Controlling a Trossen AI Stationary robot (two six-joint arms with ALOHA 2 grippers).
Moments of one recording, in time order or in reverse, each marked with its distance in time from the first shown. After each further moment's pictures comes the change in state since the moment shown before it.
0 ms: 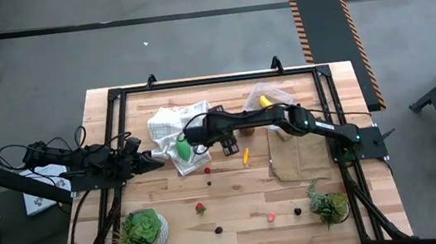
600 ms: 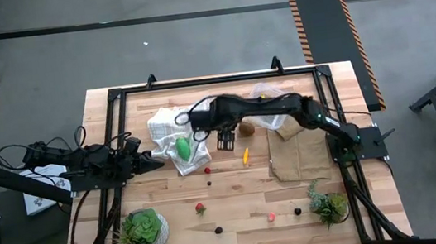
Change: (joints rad) left arm 0.000 0.000 0.000 0.000 0.000 0.000; right arm -0.040 -0.173 0.007 -0.041 -0.166 0.341
